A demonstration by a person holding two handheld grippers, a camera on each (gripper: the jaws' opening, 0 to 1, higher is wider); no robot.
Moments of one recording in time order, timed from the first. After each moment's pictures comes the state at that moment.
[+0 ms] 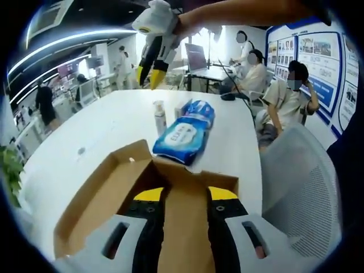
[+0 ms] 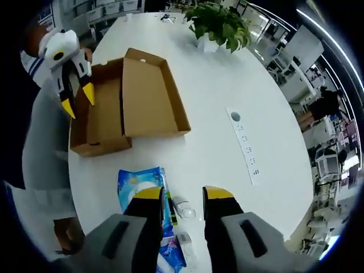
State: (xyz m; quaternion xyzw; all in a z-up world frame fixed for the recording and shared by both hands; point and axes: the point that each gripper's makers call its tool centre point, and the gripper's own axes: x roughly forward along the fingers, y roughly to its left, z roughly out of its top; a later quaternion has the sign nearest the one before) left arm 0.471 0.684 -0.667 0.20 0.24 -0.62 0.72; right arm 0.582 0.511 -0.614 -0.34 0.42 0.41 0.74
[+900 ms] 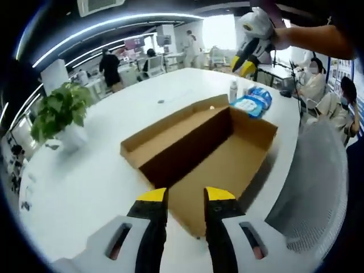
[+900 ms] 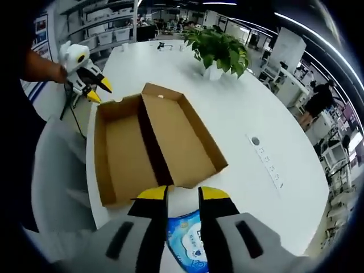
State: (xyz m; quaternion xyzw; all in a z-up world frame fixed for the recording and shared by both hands) left arm 0.486 0.893 -0.669 0.18 0.31 -0.38 0.85; right arm 0.531 0.602 -0.619 -0.25 0.37 0.40 0.80
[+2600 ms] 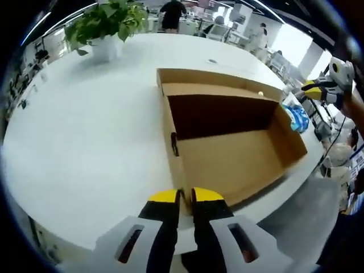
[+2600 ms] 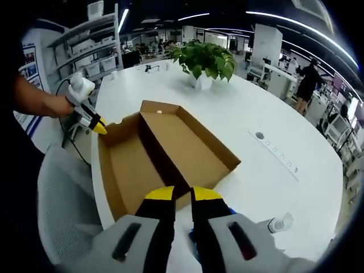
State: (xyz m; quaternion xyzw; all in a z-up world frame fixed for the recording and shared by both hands) left arm 0.474 0.912 -0.730 0.01 0.49 -0.22 0.84; right arm 0.525 0.609 -0.629 -0.14 0.34 0.37 0.86
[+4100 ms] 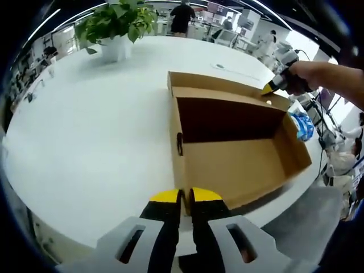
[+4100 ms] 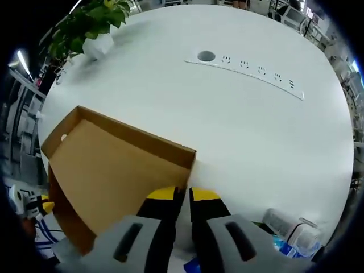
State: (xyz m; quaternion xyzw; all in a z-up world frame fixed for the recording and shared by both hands) left arm 0.477 0.914 -0.729 0.00 0.48 -0.19 0.86; right arm 0.649 0.578 -0.757 0.03 0.60 0.12 0.79
